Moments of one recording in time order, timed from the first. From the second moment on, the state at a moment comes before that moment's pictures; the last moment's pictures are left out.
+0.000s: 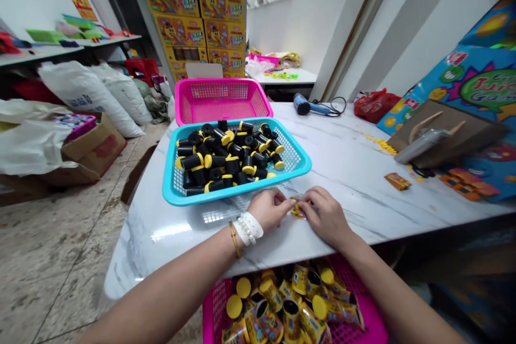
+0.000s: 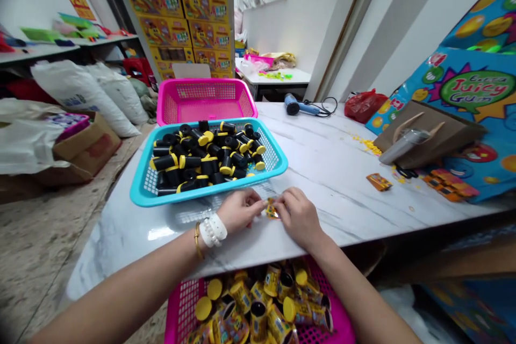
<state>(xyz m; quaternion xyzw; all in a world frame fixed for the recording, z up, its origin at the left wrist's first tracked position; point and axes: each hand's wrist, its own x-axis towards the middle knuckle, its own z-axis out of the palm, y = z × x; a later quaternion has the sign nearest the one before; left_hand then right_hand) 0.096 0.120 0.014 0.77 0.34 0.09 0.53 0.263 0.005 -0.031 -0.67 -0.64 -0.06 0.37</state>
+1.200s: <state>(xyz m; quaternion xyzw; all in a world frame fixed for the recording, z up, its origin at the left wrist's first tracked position) 0.092 0.093 0.019 0.70 0.24 0.33 0.58 0.233 -0.002 0.001 -0.65 -0.30 0.27 0.64</state>
